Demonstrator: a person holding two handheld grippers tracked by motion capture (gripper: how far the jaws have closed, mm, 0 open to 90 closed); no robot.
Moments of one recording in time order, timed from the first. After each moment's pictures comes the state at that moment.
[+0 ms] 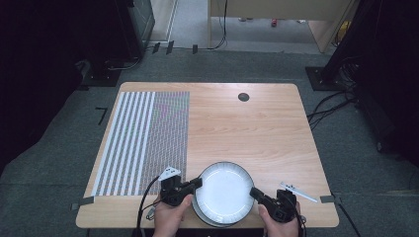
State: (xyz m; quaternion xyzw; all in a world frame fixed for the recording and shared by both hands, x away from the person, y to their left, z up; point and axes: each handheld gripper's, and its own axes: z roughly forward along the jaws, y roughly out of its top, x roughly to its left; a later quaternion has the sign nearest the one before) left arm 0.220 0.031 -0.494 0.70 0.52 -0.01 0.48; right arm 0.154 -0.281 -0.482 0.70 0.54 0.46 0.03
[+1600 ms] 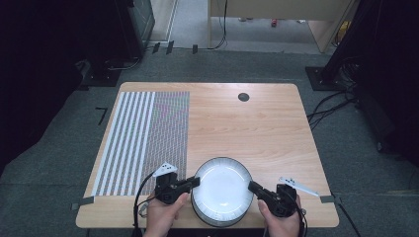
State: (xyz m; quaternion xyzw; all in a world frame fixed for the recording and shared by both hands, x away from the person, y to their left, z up) left arm 0.222 0.044 -0.468 0.72 0.50 -0.03 0.48; right arm 0.162 -0.278 -0.462 0.66 0.57 0.49 0.04
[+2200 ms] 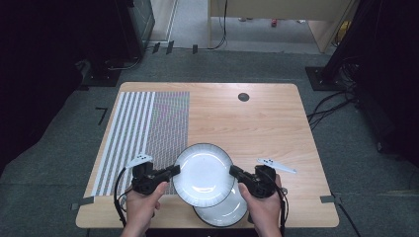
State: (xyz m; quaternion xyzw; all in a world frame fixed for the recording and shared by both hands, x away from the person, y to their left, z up) left arm 0.236 0.097 -0.438 0.69 0.52 0.01 0.50; right arm 0.205 -0.231 -0.431 0.62 0.60 0.50 0.04
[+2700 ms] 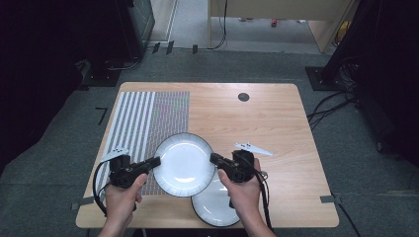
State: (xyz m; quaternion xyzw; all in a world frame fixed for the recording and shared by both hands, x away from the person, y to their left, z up) left arm 0.248 0.146 -0.420 0.67 0.54 0.04 0.51; right arm 0.240 -0.181 -0.411 0.60 0.62 0.50 0.03
